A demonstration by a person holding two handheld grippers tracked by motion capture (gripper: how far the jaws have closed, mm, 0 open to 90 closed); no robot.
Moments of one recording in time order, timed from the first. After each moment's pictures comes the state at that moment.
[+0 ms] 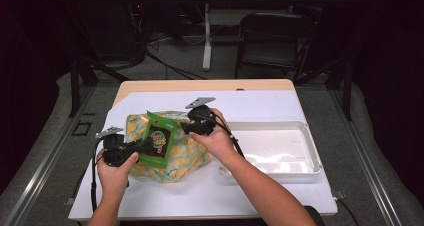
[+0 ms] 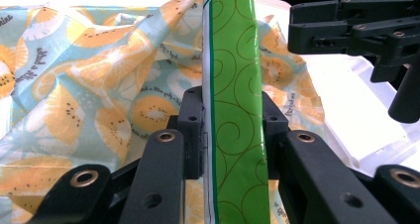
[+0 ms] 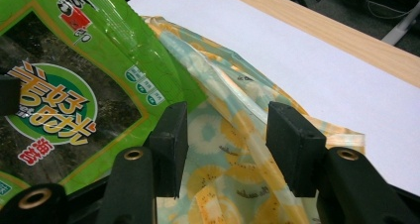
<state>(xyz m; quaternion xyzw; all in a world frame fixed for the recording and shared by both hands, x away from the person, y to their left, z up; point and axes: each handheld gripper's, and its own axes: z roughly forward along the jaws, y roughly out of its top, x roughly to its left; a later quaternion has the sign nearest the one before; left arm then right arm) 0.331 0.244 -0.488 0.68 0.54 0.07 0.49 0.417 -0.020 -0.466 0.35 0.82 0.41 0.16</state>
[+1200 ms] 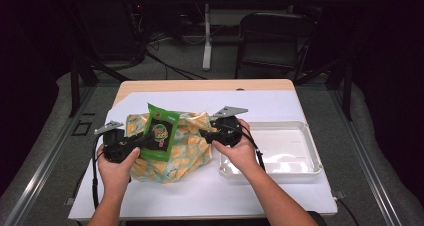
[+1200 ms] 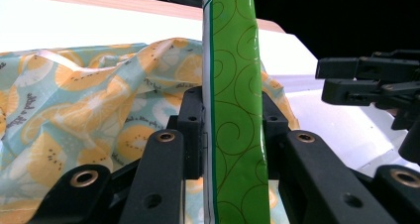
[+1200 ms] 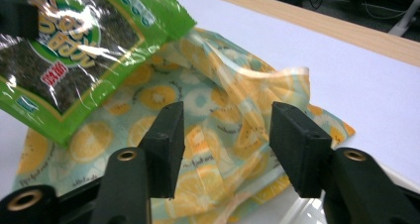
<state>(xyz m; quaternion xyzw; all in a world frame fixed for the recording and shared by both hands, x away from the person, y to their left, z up) 0.329 0.234 -0.465 0.67 0.52 0.10 0.52 0.381 -0.088 -0.468 0.37 0.80 0.45 0.15</state>
